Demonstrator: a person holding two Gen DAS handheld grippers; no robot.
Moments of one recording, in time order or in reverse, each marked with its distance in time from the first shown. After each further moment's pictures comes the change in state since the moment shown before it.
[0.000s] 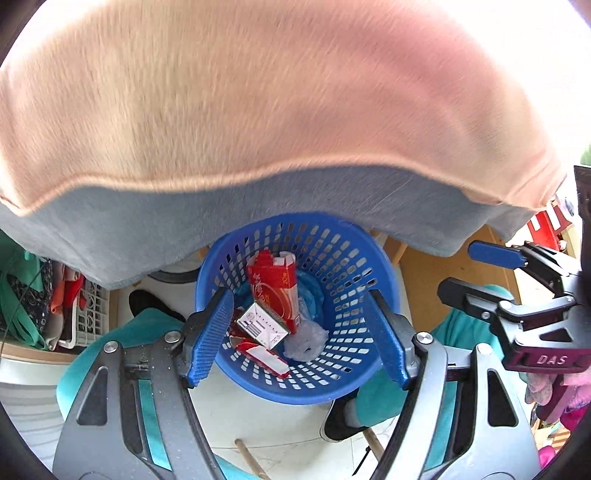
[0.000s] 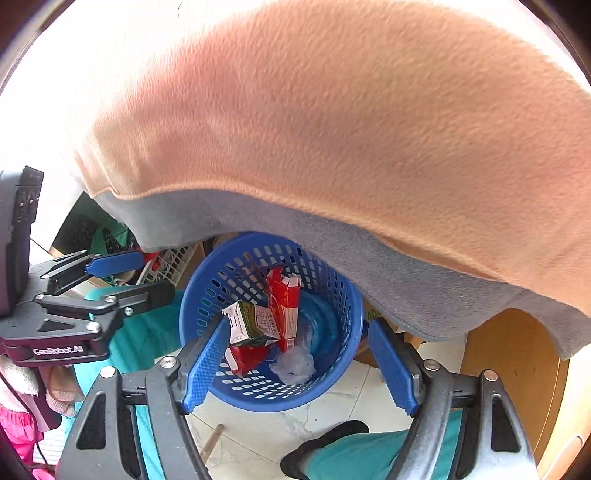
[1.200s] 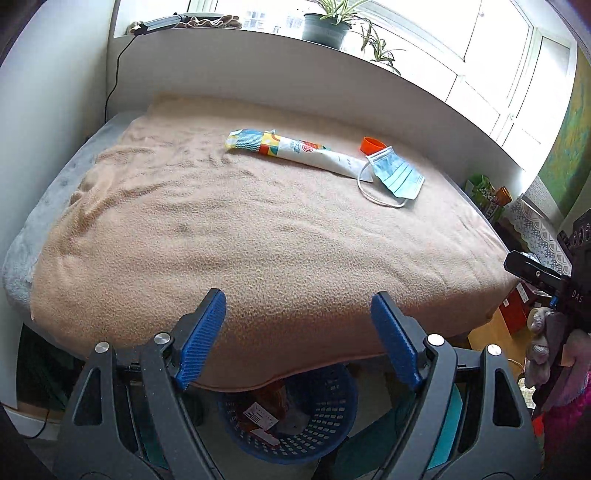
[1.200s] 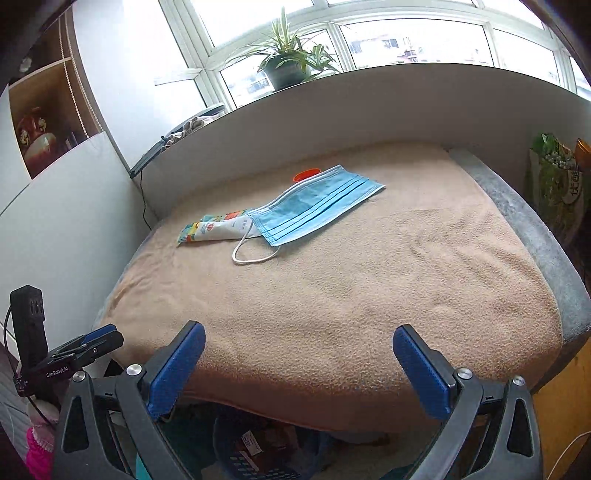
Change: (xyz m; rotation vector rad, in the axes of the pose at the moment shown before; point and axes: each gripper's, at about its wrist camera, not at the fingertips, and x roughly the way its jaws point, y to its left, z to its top) left arm -0.109 0.015 0.122 -0.014 -0.287 -0.039; right arm -0.151 -0.108 0.096 0.296 -0.386 0.055
